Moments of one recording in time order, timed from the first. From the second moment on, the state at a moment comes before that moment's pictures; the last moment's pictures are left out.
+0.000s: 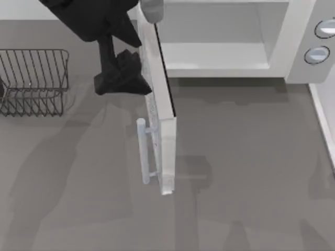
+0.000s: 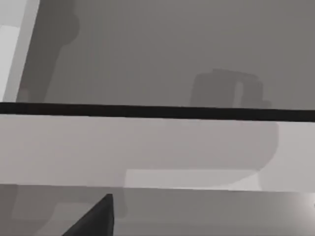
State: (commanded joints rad) left arm -0.45 1.81 1.85 -1.29 0.43 0.90; right arm 0.00 0.00 0.00 0.00 0.00 0.00
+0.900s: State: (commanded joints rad) left arm -0.48 1.81 1.73 -1.16 0.42 0.86; right arm 0.00 0.00 0.00 0.00 0.00 0.00
